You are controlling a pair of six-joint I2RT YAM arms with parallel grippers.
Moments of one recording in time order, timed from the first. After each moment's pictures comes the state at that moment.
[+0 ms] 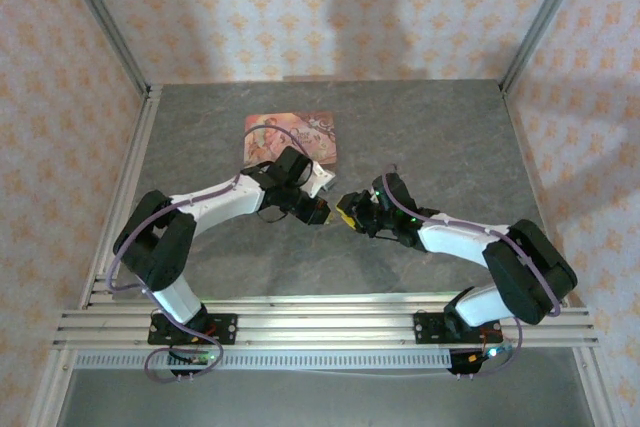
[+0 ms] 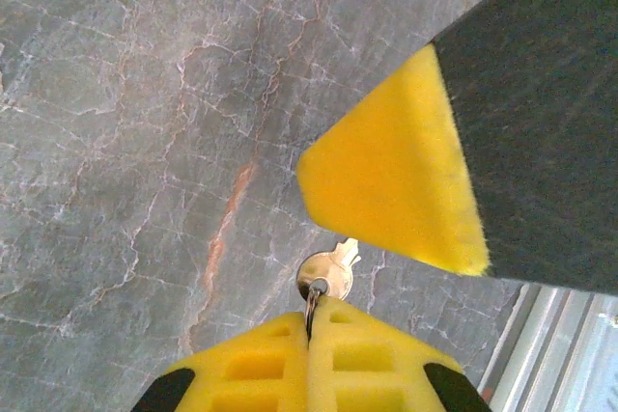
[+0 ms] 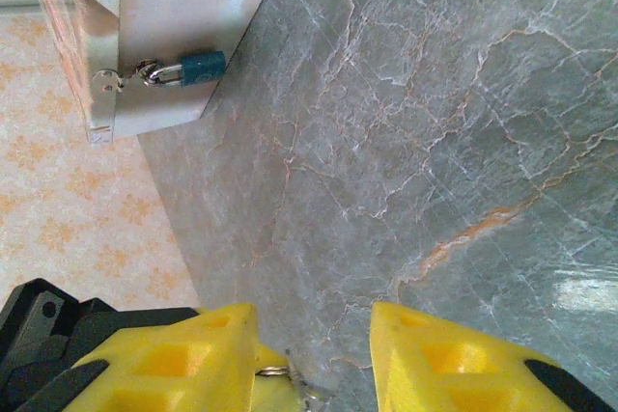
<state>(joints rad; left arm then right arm) -0.59 1.67 1.05 -0.44 0.53 -0.11 0.62 1.41 0.57 0.19 -0.34 1.36</state>
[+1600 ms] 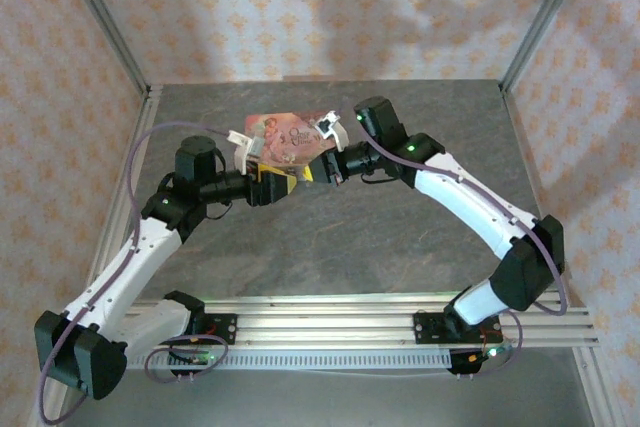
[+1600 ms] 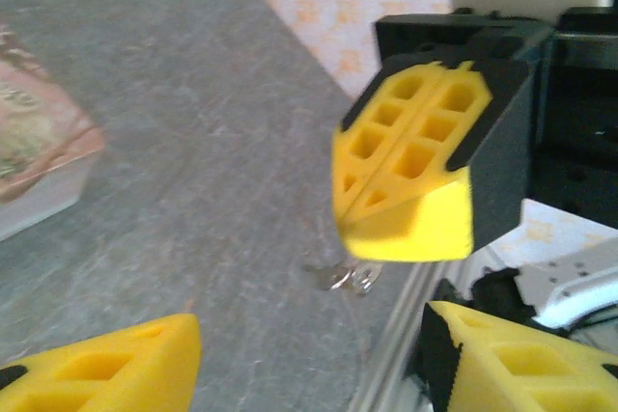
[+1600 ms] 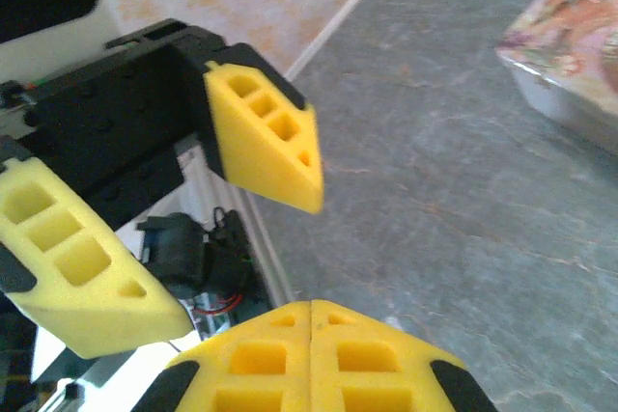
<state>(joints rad) -0.29 1.01 0.86 -0.25 0.78 -0.37 0.64 1.50 1.40 -0.57 -0.78 0.27</state>
